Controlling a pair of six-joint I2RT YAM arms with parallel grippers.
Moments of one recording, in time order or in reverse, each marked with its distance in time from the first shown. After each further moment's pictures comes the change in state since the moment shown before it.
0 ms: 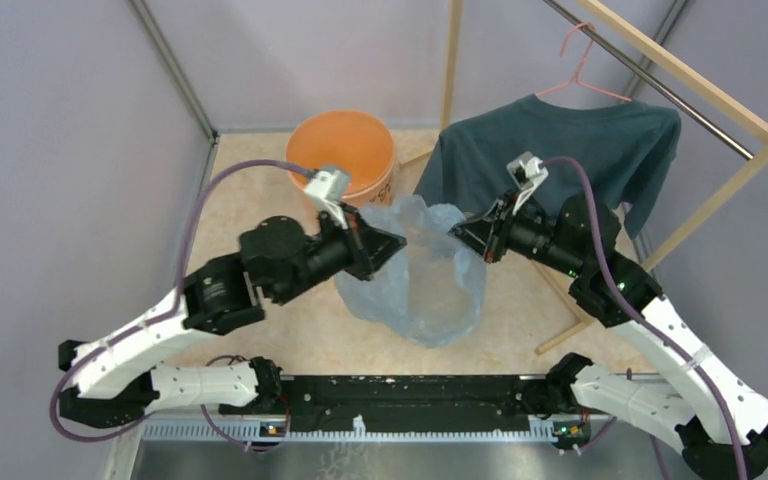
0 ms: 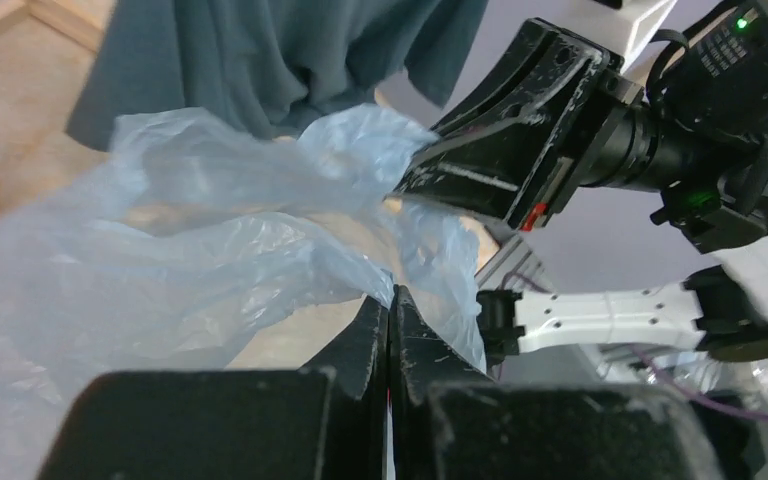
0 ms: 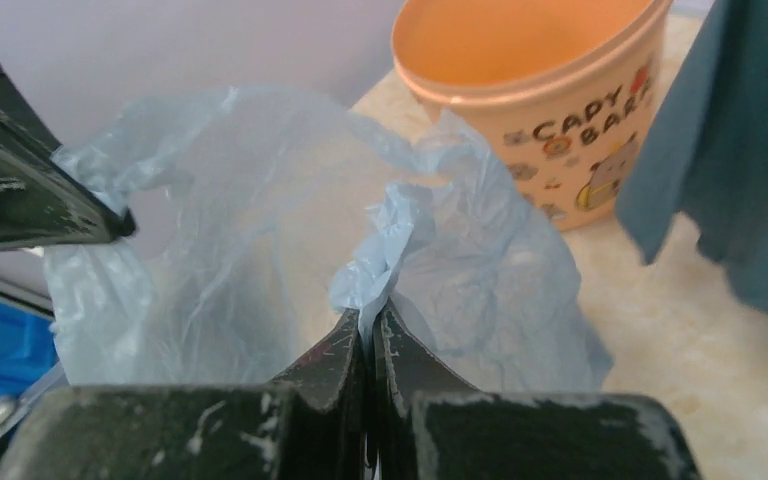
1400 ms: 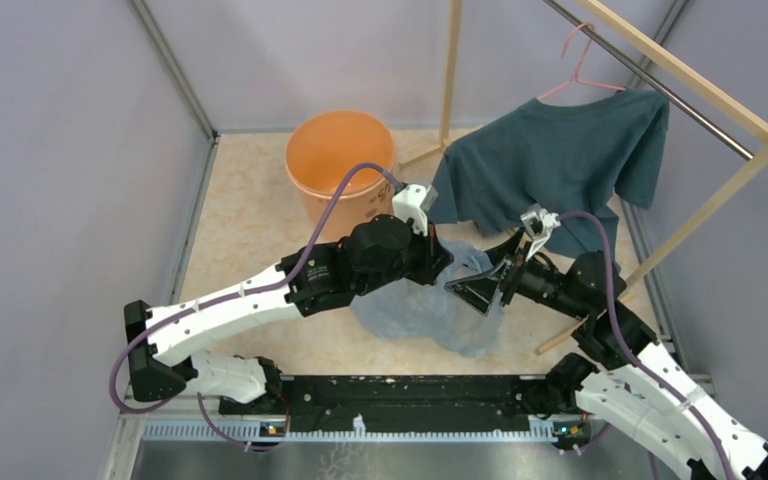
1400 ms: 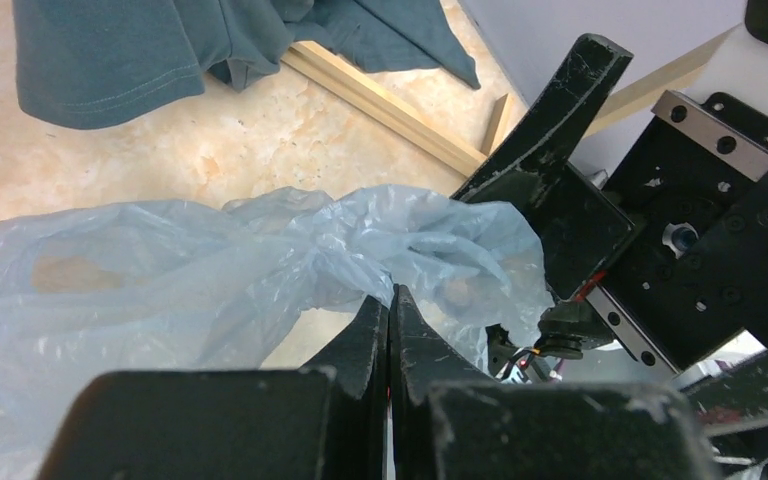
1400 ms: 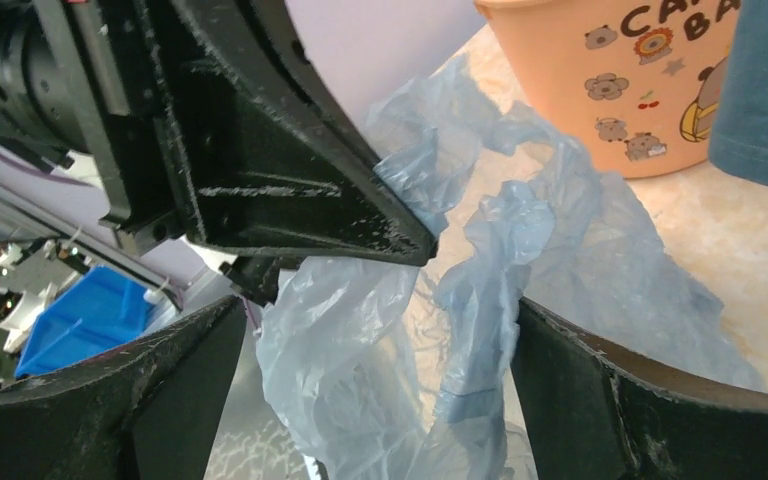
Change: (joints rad) left arm -0.005 0.333 -0.037 0.131 0.048 0.002; right arm -0.005 -0.319 -0.472 0.261 -0.146 0.192
